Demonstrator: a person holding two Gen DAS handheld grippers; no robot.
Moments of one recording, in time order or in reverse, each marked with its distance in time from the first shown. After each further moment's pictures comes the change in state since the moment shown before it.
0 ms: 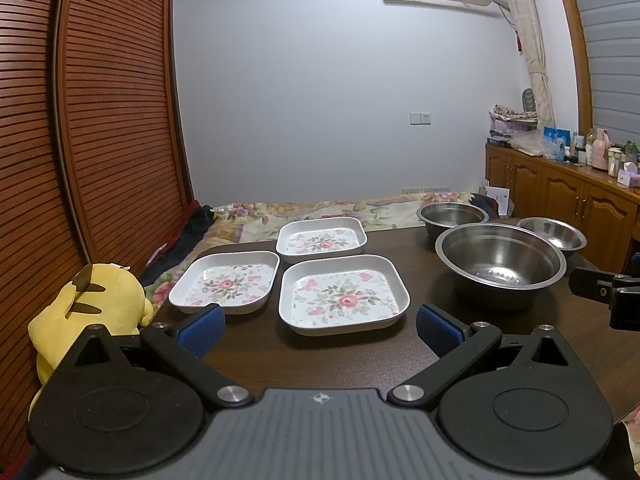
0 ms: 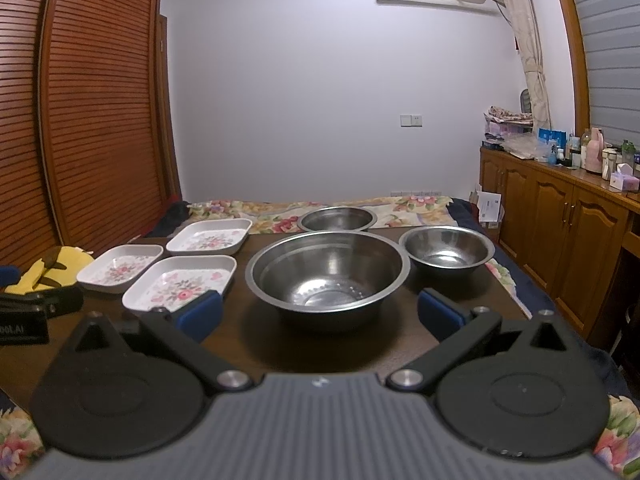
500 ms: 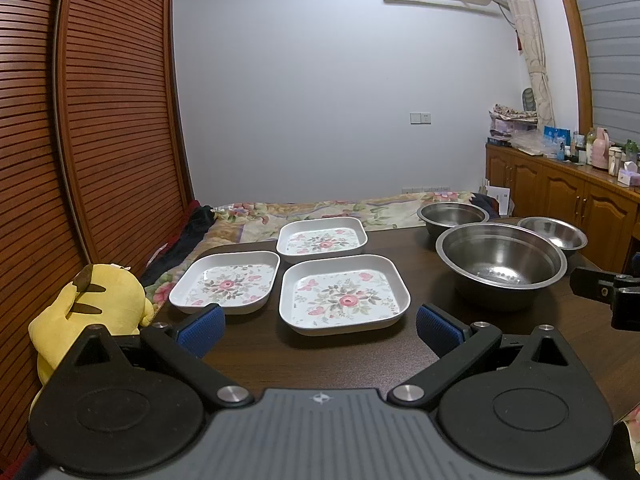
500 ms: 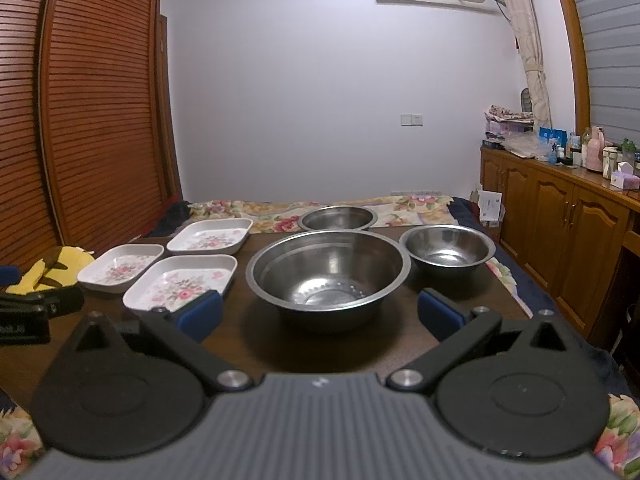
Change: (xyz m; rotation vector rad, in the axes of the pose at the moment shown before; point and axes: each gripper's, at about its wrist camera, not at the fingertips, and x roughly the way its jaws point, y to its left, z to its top) left arm 0.000 0.000 0.000 0.001 -0.001 0.001; right arm 0.001 -0.001 0.000 0.003 0.002 0.002
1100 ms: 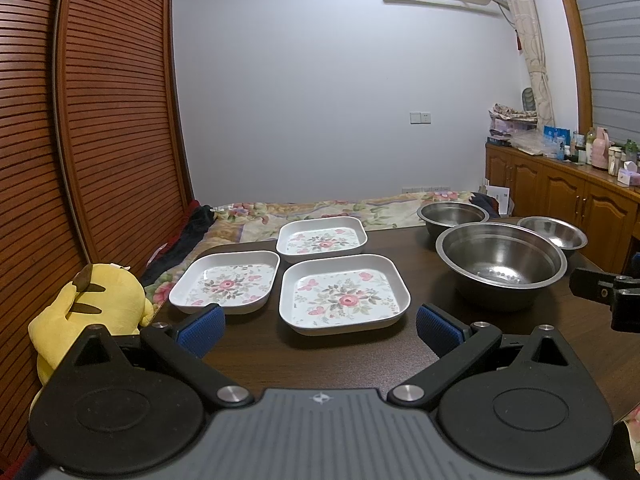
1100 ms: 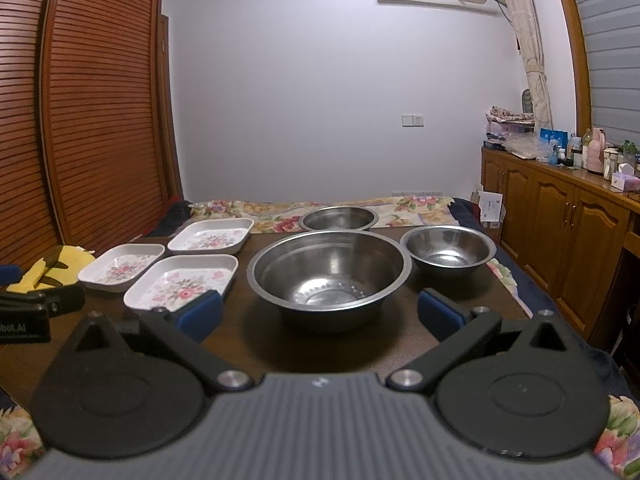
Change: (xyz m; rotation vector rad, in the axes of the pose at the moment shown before) left arm 0.001 0.001 0.000 0.000 0.001 -0.001; right arm 0.000 0.001 0.000 -0.003 -0.001 0.004
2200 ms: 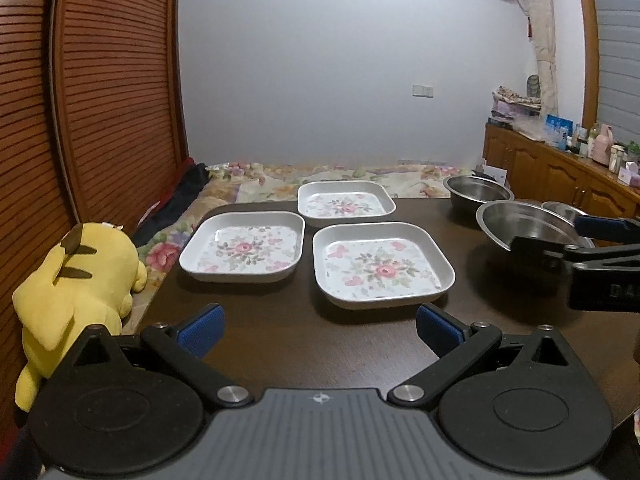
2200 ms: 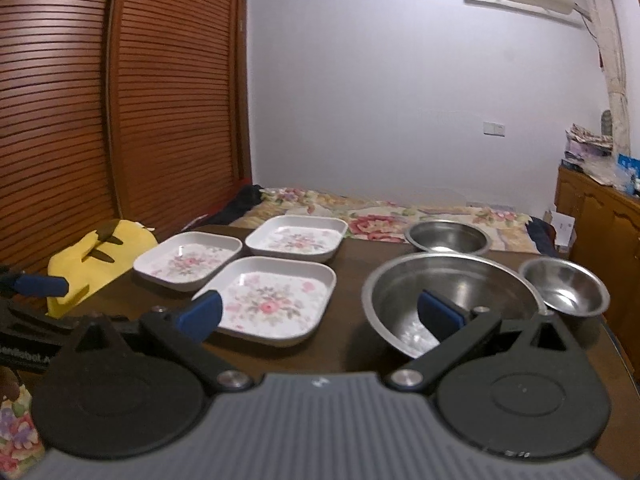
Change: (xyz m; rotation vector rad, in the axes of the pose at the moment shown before) left arm 0.033 0.061 -0.003 -0.048 0.108 -0.056; right arm 0.049 0.069 0.020 -0.130 0.031 0.200
